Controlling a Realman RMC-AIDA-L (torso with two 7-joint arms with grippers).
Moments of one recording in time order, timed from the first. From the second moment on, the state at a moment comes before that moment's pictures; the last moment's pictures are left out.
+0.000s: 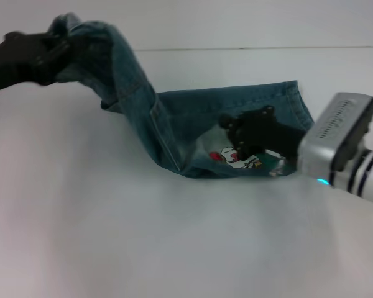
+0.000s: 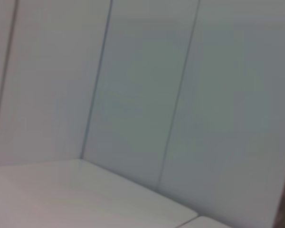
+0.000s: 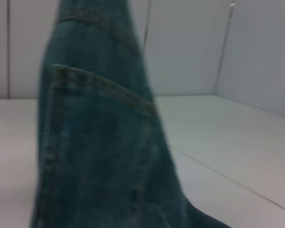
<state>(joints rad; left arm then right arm) -0.53 -2.15 0.46 1.05 1.90 1.64 -1.64 0.74 2.11 -0.54 -0.01 -1.67 -1.02 0.45</state>
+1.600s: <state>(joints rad) -0.55 -2.16 1.02 1.09 1.84 1.38 -1.76 0.51 2.09 -0.38 -0.25 -1.93 -1.39 0.58</state>
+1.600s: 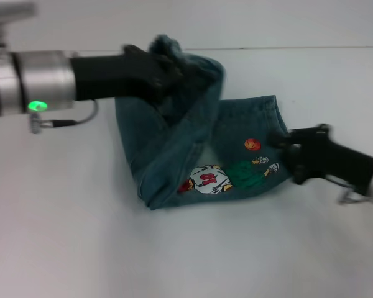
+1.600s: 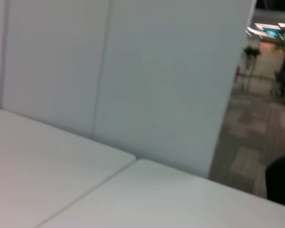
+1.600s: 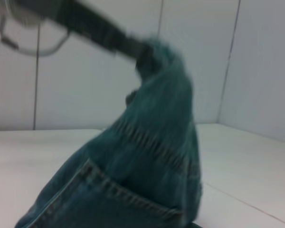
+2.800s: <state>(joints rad) -0.47 -2.17 1.18 0.90 1.63 1.33 -1.50 0.35 2.04 -0.46 -0.44 -1.94 -1.60 0.71</state>
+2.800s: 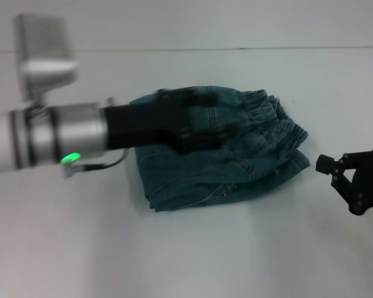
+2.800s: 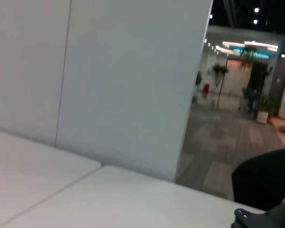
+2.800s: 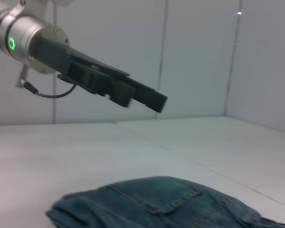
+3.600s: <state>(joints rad) -0.18 -2.17 0.46 0.72 2.03 1.85 -1.00 0.35 2.09 -0.57 -0.61 -2.07 -1.80 0.84</state>
